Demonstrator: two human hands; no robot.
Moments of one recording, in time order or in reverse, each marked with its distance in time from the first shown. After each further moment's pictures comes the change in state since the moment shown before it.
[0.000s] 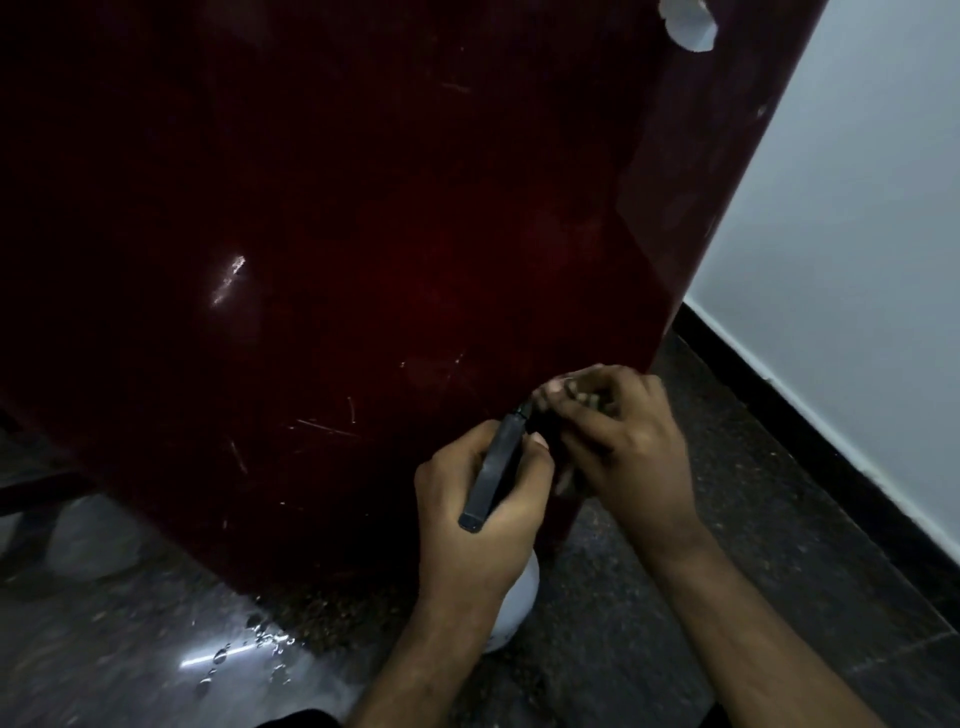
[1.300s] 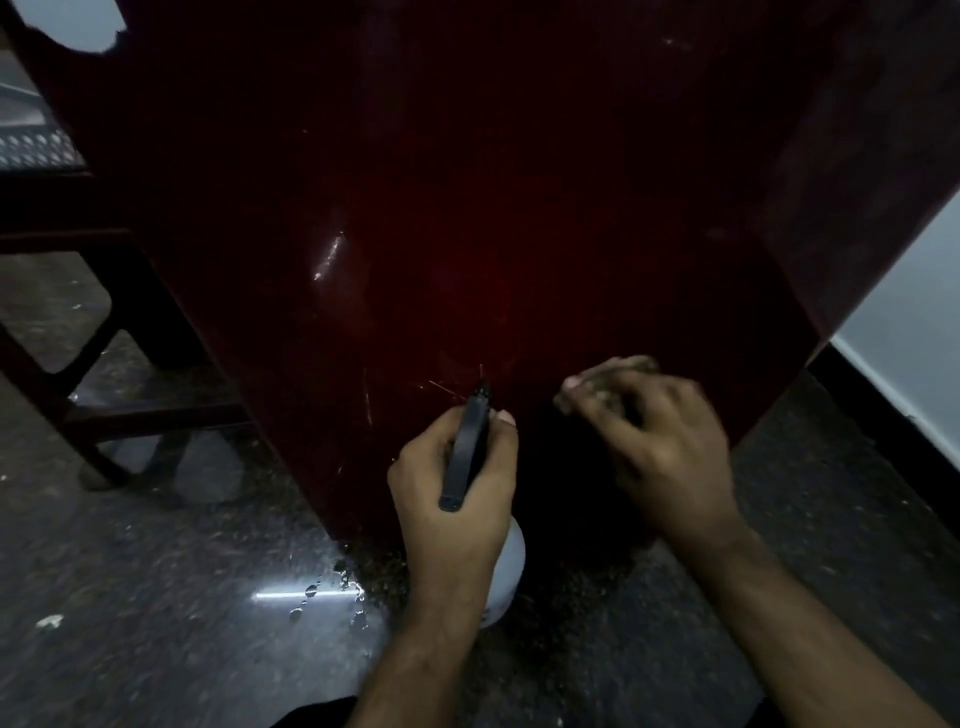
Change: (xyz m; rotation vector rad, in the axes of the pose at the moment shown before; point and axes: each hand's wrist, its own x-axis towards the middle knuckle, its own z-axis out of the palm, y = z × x) left_hand -0.006 -0.018 -0.080 0.077 0.414 -0.064; right_hand 0.013 -0.052 0.044 -0.081 0.070 -0.327
